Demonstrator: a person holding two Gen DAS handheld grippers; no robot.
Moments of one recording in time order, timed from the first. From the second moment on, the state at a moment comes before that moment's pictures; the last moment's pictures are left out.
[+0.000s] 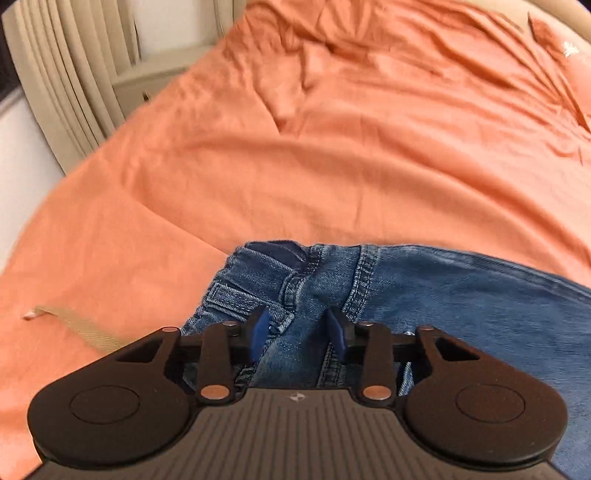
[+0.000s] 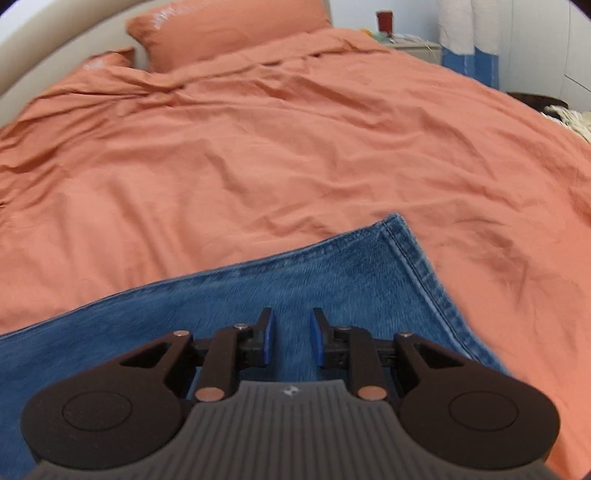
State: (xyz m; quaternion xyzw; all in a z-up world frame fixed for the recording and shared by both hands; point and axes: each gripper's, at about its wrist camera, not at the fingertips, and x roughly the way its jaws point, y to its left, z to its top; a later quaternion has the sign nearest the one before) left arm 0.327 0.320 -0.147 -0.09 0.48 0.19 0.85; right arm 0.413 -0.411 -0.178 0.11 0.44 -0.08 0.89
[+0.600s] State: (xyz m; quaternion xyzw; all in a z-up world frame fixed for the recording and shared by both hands) left arm 0.314 0.249 -0.087 -0.01 0.43 0.17 0.89; right arm 0.409 -0.454 -0.146 0.10 0.45 -0.11 0.88
